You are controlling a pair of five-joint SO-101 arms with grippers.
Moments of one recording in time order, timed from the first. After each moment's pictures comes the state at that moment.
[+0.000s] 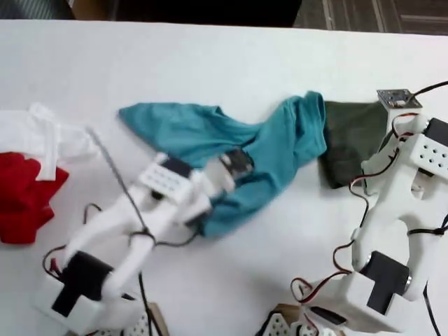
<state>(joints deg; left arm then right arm) 17.7 -6.2 35.3 68.4 -28.2 25.4 -2.2 3.1 94.1 34.6</state>
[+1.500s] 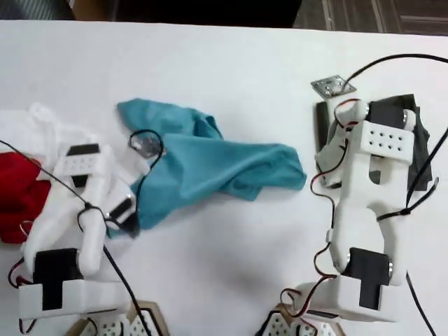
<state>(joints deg) -14.8 -5.2 38.5 70.3 -44.1 8.2 -2.2 3.3 94.8 34.6</state>
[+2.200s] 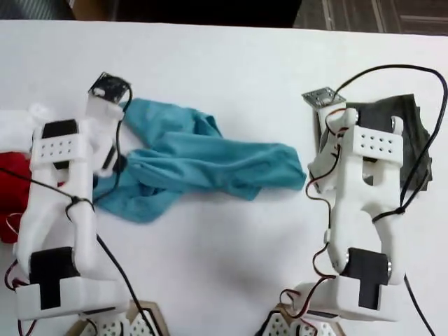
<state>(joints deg) -18.5 -4.8 22.9 62.6 -30.9 7.5 -2.2 10.1 91.3 34.6</state>
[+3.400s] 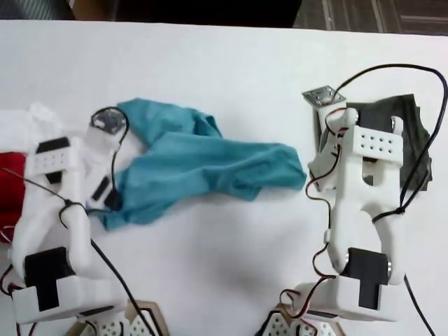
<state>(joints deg) -24.0 -5.1 30.0 71.3 -40.3 7.5 -2.2 10.1 90.4 34.6</state>
